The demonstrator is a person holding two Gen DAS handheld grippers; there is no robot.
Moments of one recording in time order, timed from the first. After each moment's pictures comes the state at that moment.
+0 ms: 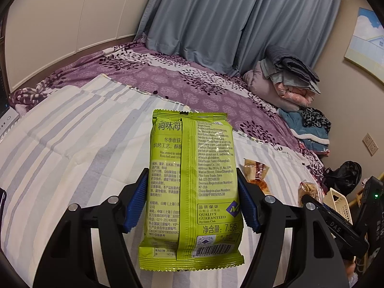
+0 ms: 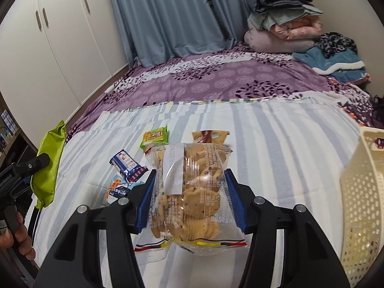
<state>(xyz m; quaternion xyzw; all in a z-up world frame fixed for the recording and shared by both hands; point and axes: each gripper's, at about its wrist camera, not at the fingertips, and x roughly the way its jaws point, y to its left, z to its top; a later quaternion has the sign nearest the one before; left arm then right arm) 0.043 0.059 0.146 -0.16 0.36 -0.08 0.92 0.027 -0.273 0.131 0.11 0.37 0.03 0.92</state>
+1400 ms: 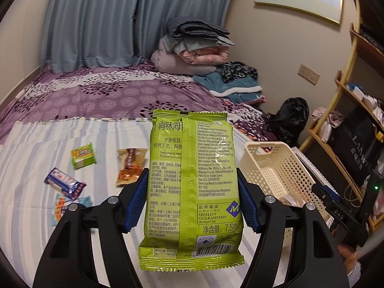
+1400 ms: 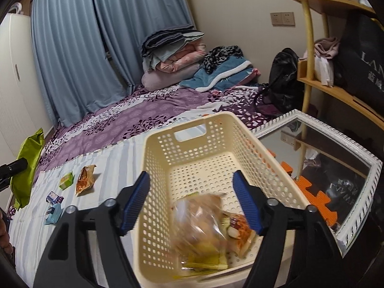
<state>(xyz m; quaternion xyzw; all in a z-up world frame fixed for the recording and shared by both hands) -0.008 -0.178 0.198 -0.02 0.35 -0.30 0.89 -0.172 -0.481 0.158 0.17 0.26 -0.23 0.92</state>
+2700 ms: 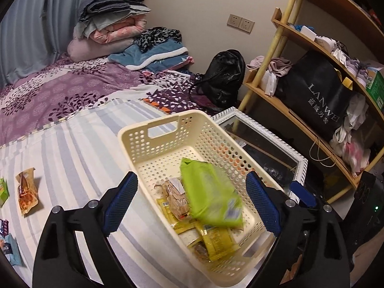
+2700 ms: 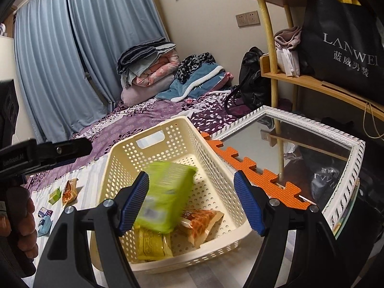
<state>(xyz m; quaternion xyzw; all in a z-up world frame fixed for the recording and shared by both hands) -0.042 -0.380 0.177 0.06 0.38 -0.47 0.79 -0.226 -0.519 0.148 0.20 0.23 -0.28 0.91</state>
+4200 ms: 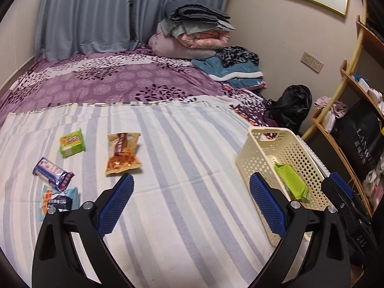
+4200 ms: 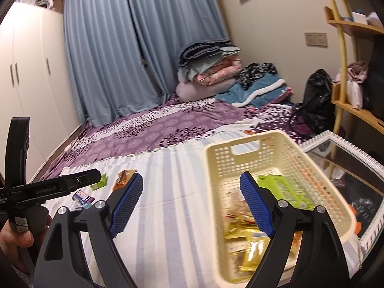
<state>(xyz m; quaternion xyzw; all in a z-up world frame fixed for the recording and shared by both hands) 0.012 -0.186 0.165 -0.02 0.39 -0.29 0.87 -0.146 -0.402 0.185 0.14 0.22 -0.14 0.95</state>
